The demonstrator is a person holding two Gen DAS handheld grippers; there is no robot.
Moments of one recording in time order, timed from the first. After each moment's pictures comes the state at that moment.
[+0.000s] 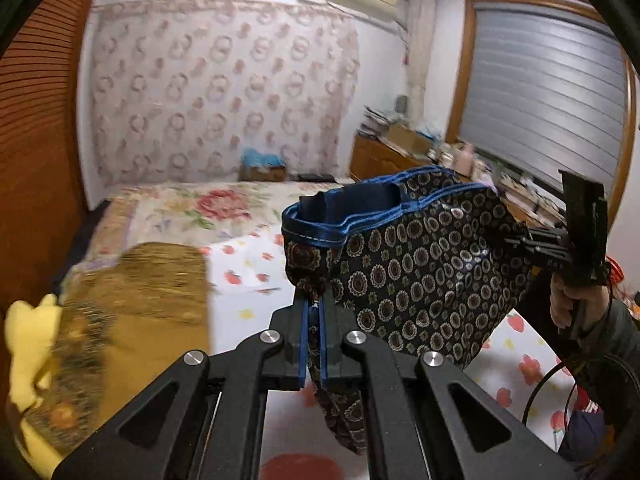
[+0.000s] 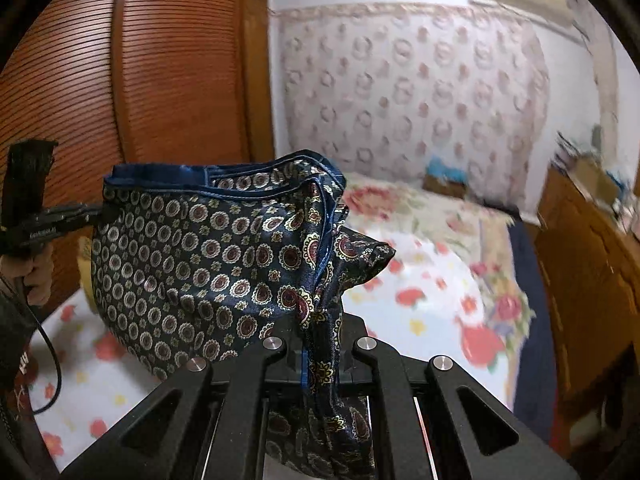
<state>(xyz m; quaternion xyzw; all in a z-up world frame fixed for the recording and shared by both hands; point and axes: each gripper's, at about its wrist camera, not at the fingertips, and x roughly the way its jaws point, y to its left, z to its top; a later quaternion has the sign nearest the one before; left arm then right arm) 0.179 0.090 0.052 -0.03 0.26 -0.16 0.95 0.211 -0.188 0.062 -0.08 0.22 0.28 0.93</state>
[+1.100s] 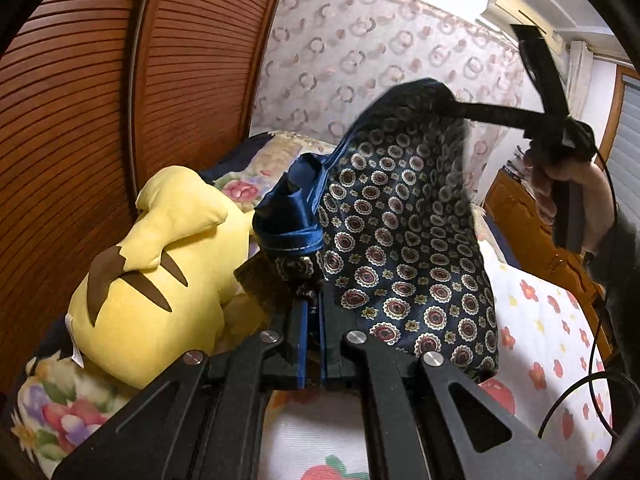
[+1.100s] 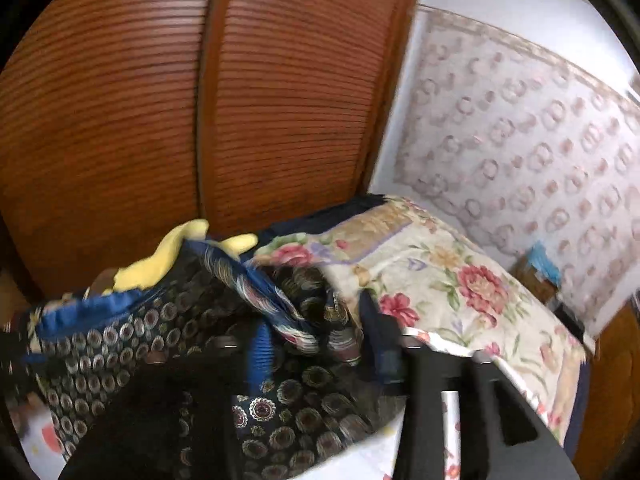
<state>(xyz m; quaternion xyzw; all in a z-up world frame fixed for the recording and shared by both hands) 0.114 0.261 -0.046 -0.15 0.30 0.08 0.94 0.373 0.124 0.074 -0.21 0.20 0.38 0.88</state>
